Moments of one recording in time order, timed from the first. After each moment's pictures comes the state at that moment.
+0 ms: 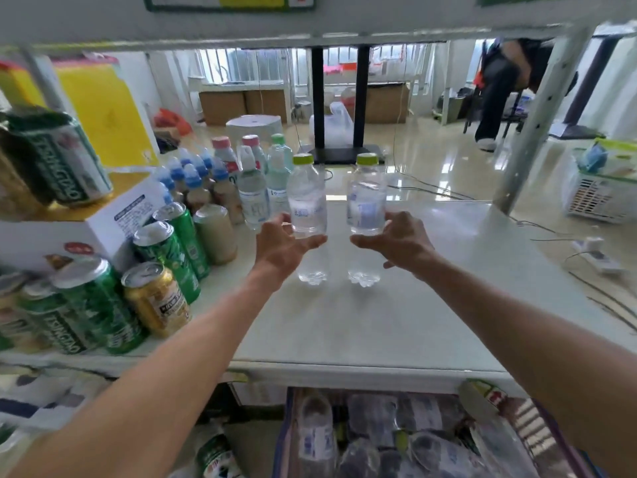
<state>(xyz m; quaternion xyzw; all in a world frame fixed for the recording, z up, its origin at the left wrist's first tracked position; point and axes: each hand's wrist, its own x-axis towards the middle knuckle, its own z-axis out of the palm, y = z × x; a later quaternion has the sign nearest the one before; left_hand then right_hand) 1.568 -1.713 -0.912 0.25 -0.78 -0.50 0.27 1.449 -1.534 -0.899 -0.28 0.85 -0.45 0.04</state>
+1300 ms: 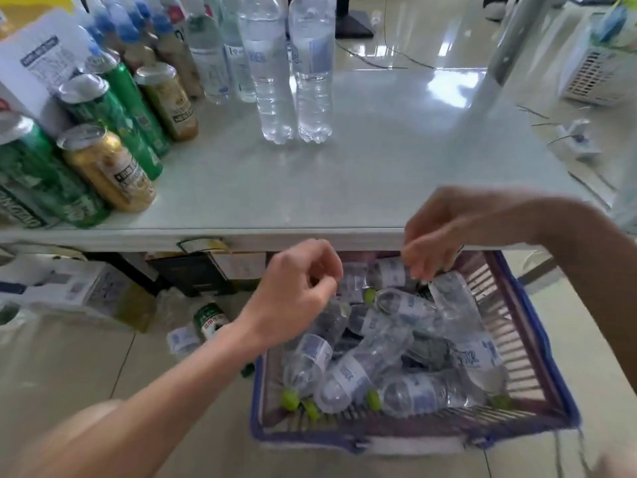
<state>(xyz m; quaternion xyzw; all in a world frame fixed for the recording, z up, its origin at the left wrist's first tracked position) 1.736 -1.559 -0.973 0.09 -0.87 -0.48 0.09 1.551 -1.379 -0.886 -0.38 0.78 -0.20 0.45</state>
